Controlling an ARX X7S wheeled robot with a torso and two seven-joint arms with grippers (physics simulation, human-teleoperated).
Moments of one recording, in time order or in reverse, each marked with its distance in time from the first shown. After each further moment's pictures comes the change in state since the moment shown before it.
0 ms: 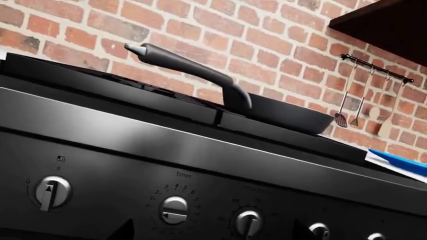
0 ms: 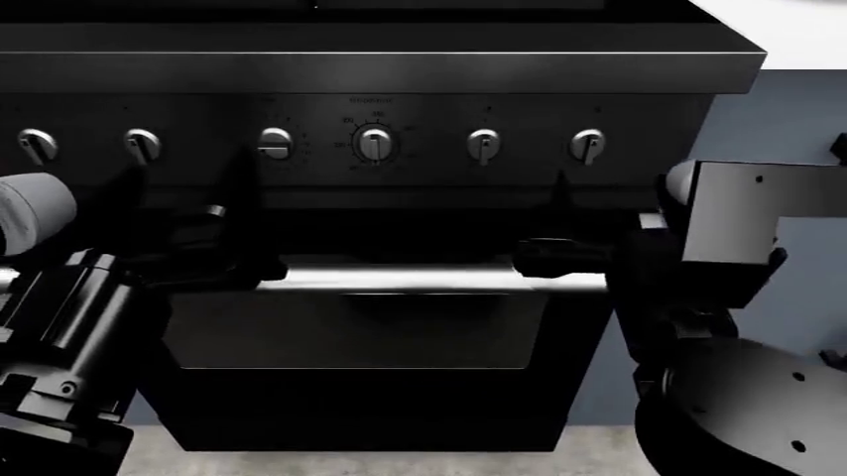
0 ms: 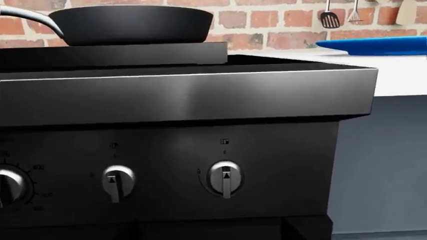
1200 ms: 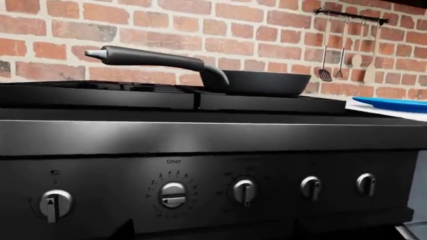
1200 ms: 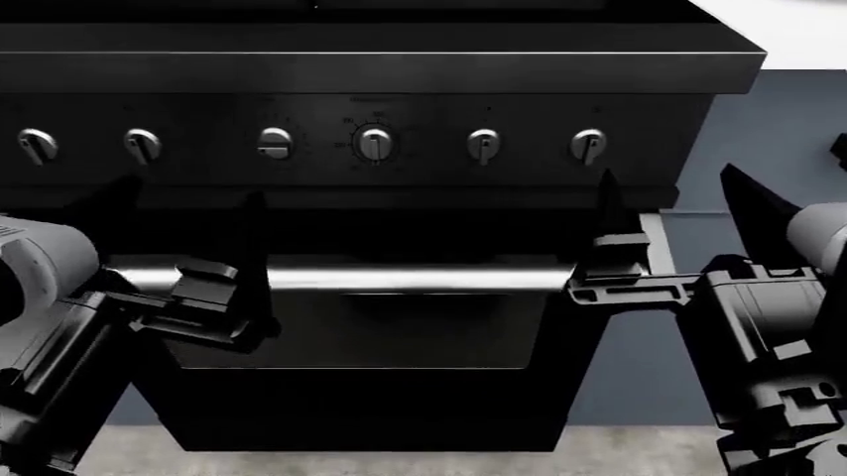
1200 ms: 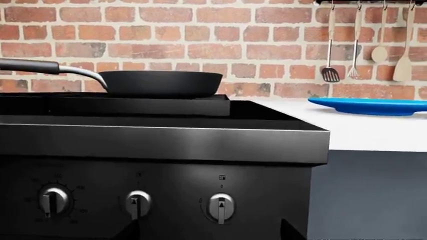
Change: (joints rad) left arm -0.014 -0.198 -0.052 0.064 -0.166 -0.092 0.014; right arm -0.138 0.175 0.189 -0.257 0.074 -0.058 -0.066
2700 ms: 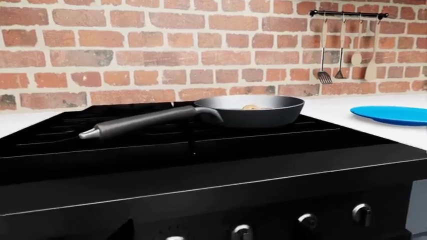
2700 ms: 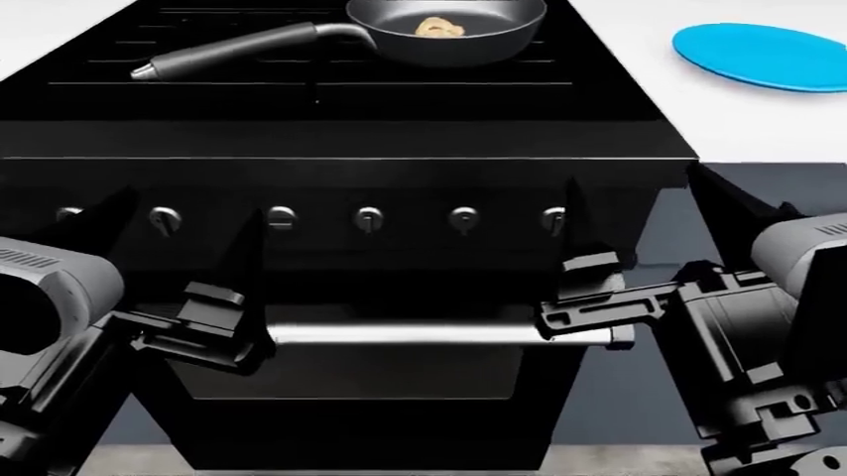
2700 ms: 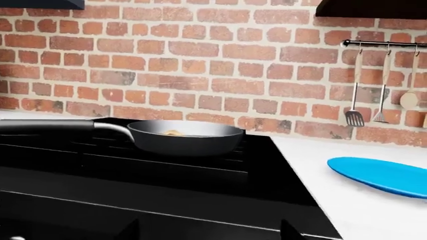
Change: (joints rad) left arm 0.044 -0.036 -0.030 0.021 0.022 -0.051 0.035; right arm -0.018 -0.036 -0.009 -0.033 -0.100 0.031 -0.135
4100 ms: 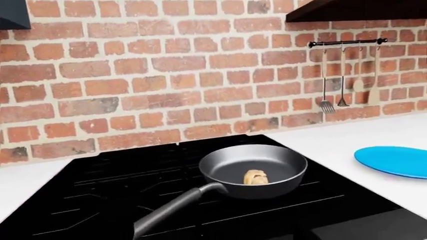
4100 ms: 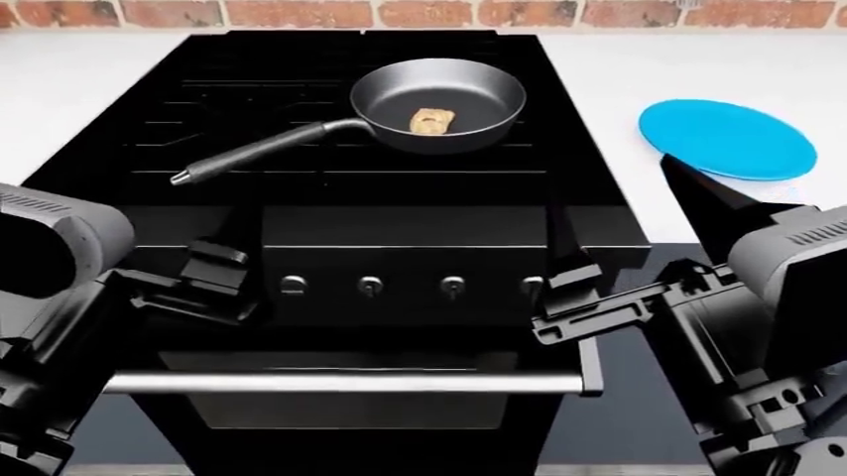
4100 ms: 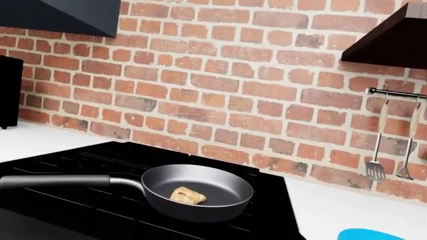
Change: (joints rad) left arm -0.172 -0.001 0.080 -0.063 -0.007 -0.063 -0.021; right arm -0.050 -0.001 0.008 0.018 -0.158 -0.021 -0.236
